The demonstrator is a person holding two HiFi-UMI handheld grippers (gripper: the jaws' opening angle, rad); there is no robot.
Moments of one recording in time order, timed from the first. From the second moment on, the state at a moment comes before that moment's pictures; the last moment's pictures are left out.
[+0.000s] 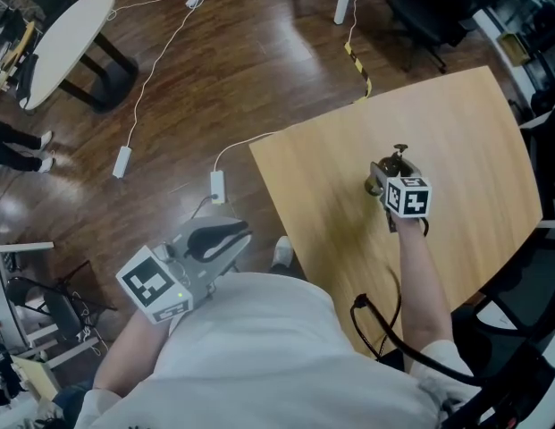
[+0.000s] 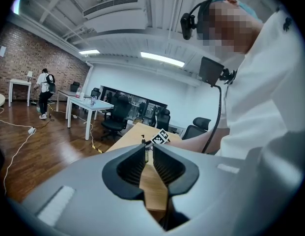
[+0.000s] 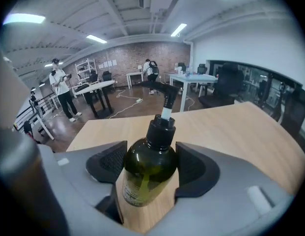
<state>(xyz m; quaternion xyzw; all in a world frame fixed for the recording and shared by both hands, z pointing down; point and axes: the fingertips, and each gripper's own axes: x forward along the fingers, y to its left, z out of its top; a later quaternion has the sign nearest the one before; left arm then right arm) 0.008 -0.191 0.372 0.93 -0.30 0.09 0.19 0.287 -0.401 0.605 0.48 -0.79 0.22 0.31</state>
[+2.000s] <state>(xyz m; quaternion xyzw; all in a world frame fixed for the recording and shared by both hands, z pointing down) -0.128 -0.058 0.371 0.97 -0.17 0.04 0.16 0.119 -0.057 0.445 0.58 -0.78 0.16 0.18</state>
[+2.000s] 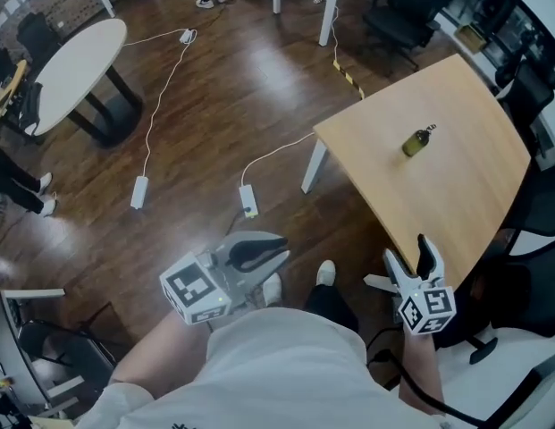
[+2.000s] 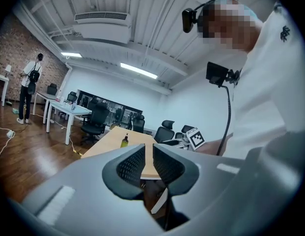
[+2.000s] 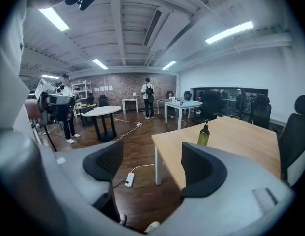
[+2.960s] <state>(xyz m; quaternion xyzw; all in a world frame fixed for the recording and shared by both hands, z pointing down) -0.092 0.150 0.373 0.97 -0.17 0.05 0.15 0.089 0.171 0.405 0.52 -0.83 0.14 0.14</state>
